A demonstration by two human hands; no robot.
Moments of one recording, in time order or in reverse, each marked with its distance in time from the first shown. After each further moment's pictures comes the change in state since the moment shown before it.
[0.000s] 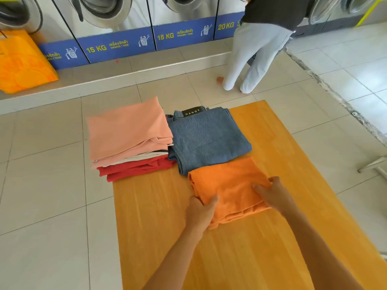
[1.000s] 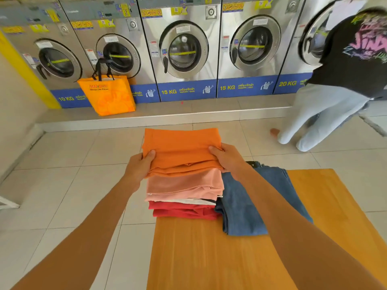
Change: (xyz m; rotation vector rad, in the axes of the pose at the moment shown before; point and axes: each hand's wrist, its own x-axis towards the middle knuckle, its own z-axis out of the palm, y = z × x) left_hand 0.062 0.129 -0.323 -0.189 0.504 0.336; right_hand -0.026 -0.365 0.073 0.346 -0.408 -0.685
